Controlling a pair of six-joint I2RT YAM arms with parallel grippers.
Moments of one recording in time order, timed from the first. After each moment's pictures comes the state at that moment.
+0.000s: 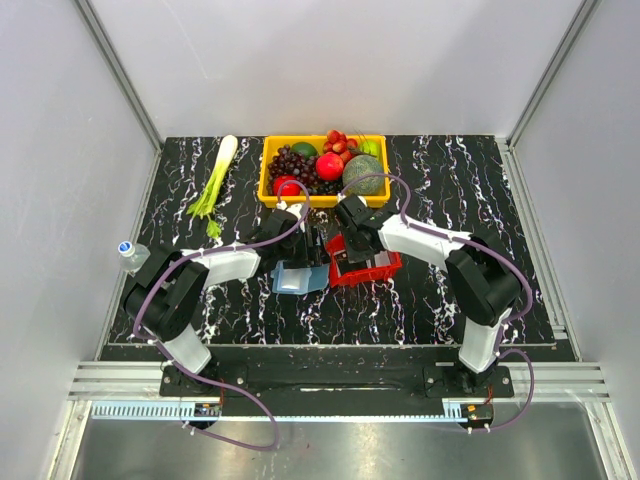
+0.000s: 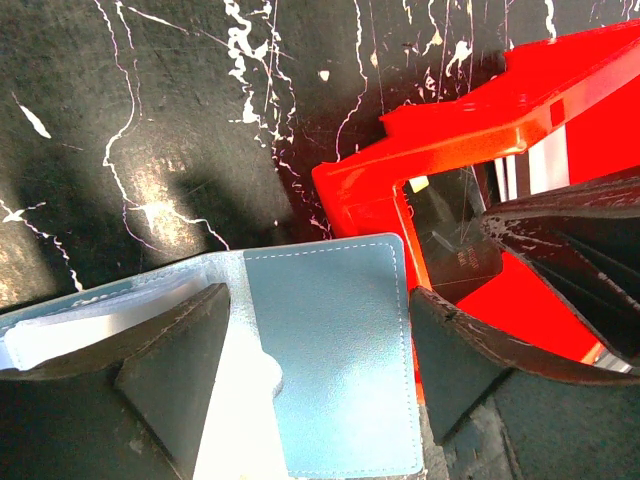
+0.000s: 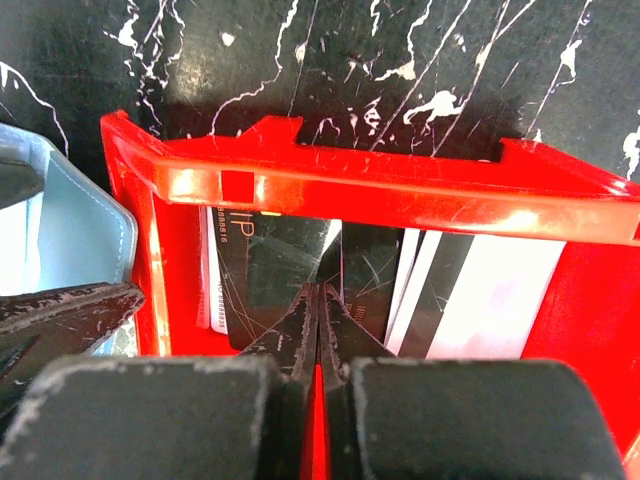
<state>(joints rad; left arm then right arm) -0.58 1.66 0.81 0.08 0.21 -0.63 0.71 1.84 1.27 -0.56 0.16 0.41</state>
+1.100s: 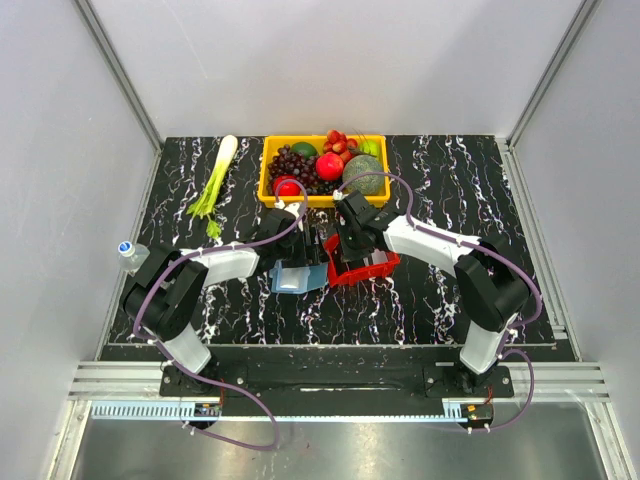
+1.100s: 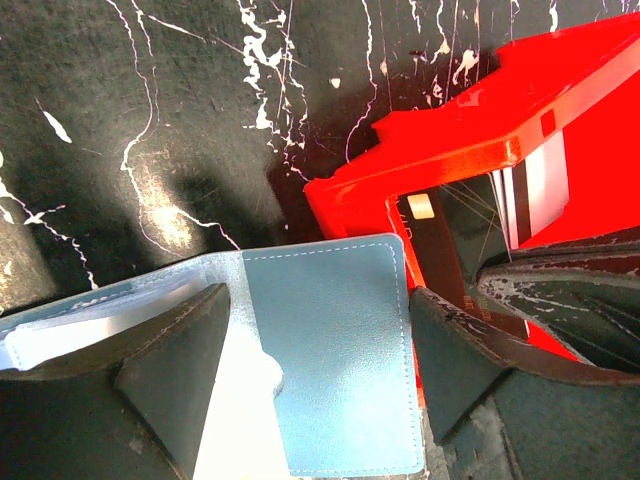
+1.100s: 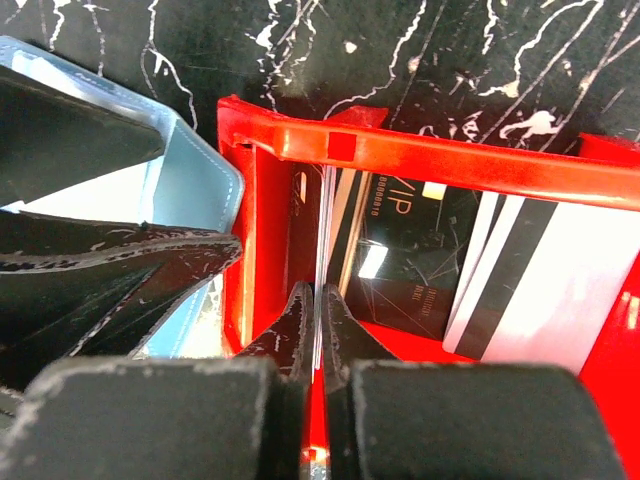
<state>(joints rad) -0.57 1.66 0.81 0.08 0.21 -0.63 0.71 1.79 1.25 -0.49 0.01 0.41</state>
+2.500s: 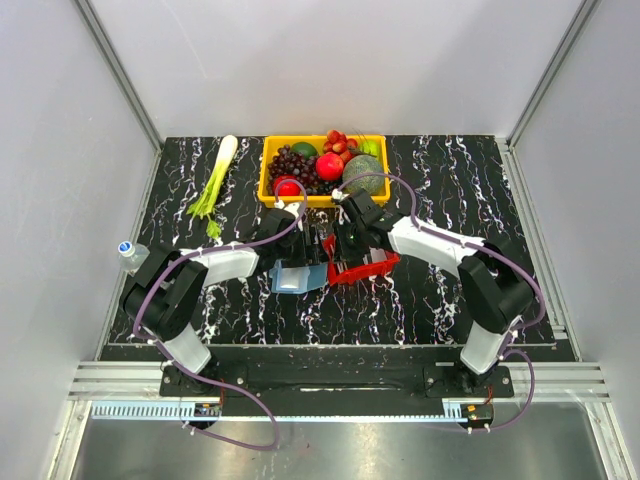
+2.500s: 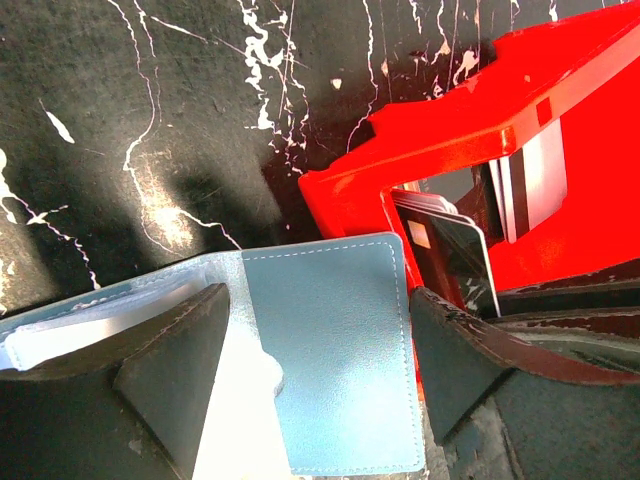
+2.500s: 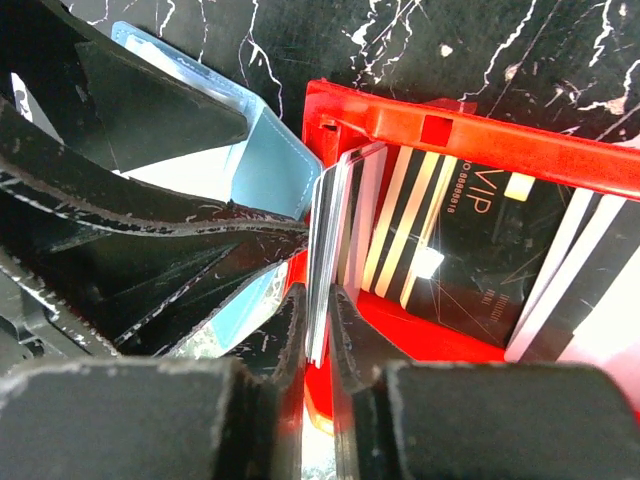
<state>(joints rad) -0.56 1.66 0.81 0.08 0.21 -0.63 0.70 1.76 1.21 -0.41 -0.17 0.42</state>
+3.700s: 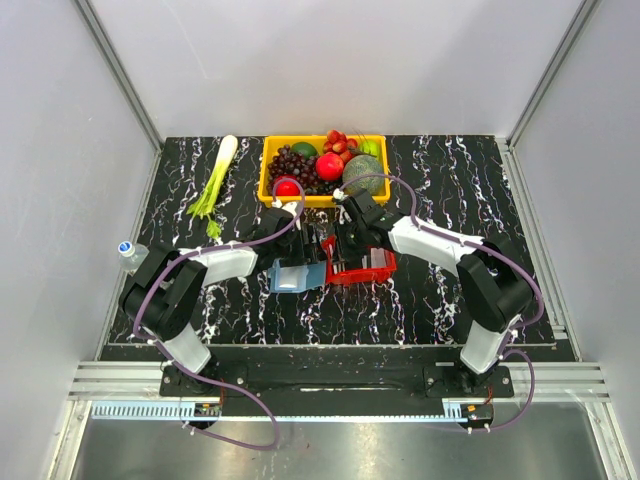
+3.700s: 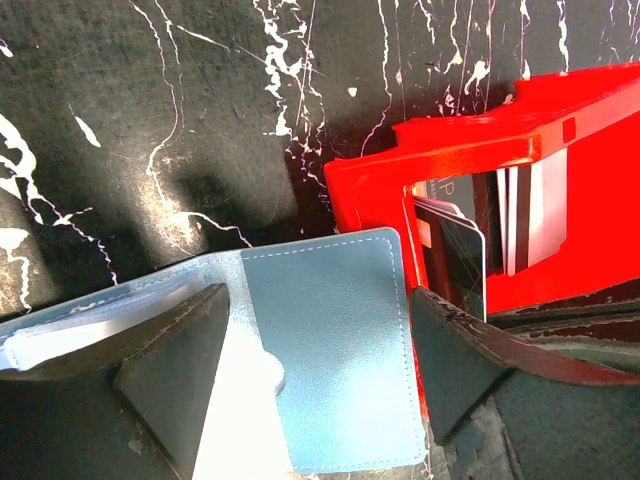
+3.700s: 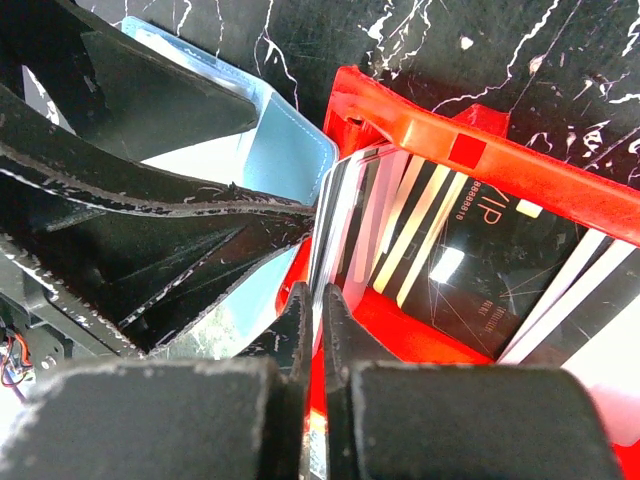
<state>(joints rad) -0.55 1.66 0.81 0.07 0.21 -0.63 0.68 1.77 1.21 -0.39 -0.23 0.46</state>
